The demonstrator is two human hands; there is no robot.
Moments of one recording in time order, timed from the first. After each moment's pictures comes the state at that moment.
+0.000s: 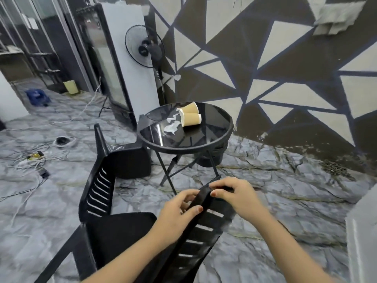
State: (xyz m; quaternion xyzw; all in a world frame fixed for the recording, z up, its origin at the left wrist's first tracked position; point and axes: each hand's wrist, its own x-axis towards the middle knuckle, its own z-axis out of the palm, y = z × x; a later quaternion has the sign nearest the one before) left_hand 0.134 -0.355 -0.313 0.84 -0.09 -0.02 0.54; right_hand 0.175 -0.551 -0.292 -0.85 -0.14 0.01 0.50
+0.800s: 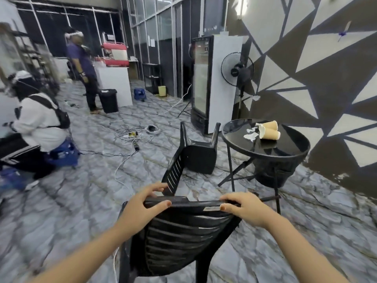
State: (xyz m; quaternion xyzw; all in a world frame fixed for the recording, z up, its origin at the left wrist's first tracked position) left_hand -0.185 -0.132 -0.260 0.85 0.10 0.20 0.48; right_hand -0.015 -0.398 -0.245 -0.88 -0.39 0.14 0.23
